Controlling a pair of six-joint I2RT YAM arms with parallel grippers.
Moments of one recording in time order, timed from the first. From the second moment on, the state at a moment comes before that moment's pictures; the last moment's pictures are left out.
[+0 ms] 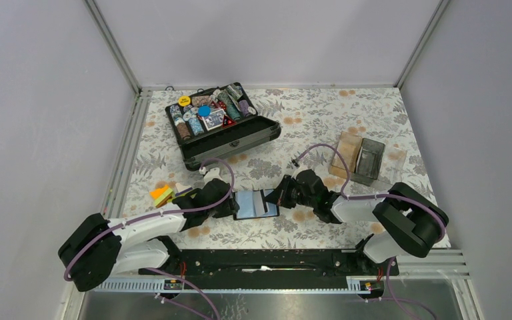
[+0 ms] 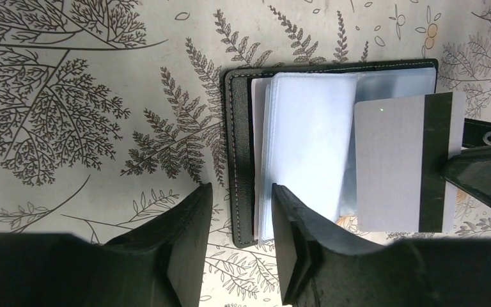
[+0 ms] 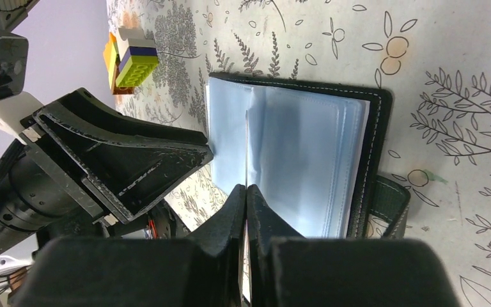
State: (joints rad) left arm -0.81 1.11 0.40 -0.17 -0.19 -0.92; right arm 0.80 1.48 0.42 0.53 -0.20 1.04
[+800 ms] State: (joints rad) left arm -0.81 1.13 0.40 -0.16 -0.21 -0.91; right arm 0.81 1.50 0.41 0.53 -0.17 1.05
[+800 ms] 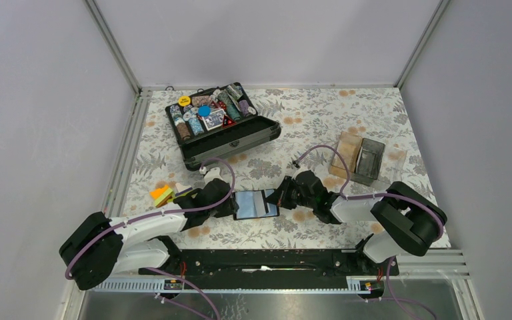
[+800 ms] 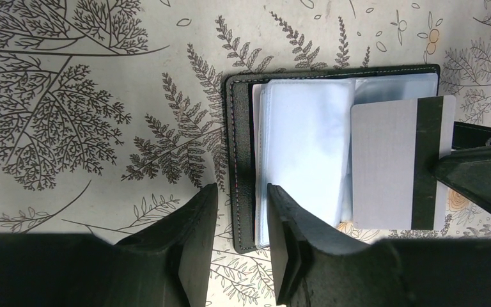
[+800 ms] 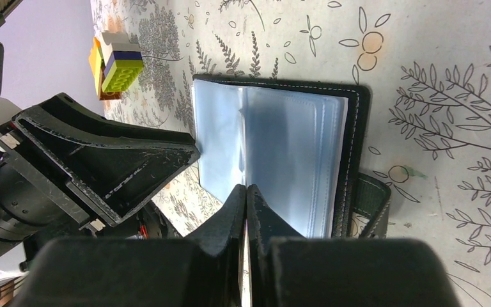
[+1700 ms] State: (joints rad) left arm -0.81 1.16 0.40 -0.11 -0.21 -0.91; right arm 0.83 1.57 0.43 0.56 -0.18 1.06
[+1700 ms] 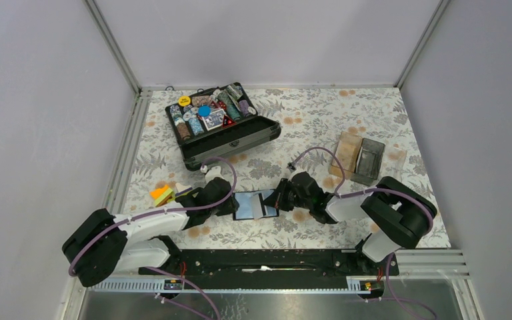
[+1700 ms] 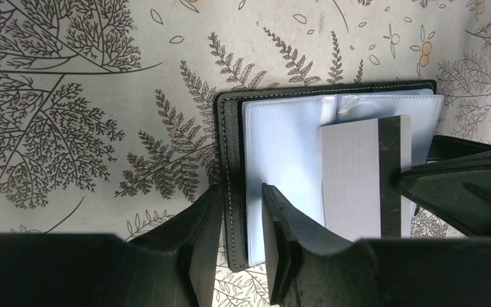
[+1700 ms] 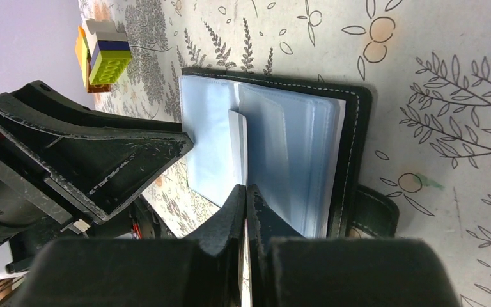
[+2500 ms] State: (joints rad) left arm -0.81 1.20 0.42 -0.09 -0.21 -0.89; right arm 0.84 1.64 0.46 0.61 -0.11 1.10
